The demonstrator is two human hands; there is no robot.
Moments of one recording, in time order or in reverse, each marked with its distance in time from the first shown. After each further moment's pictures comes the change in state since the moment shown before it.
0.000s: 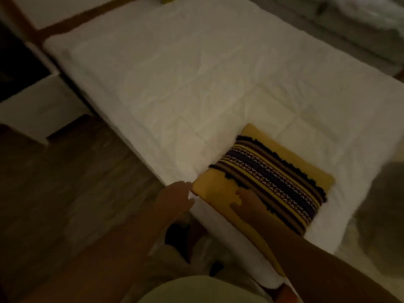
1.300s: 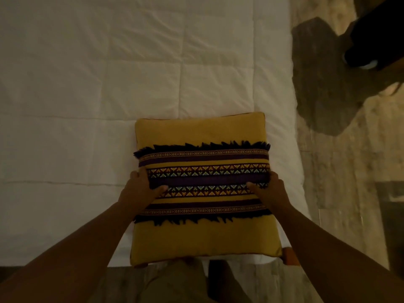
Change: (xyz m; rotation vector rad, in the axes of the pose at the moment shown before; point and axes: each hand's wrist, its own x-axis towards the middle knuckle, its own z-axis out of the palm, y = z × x) left_hand 0.293 0.149 0.015 0.211 -0.222 0.182; right_hand 0.043 0.245 0.003 0.931 0.444 0.769
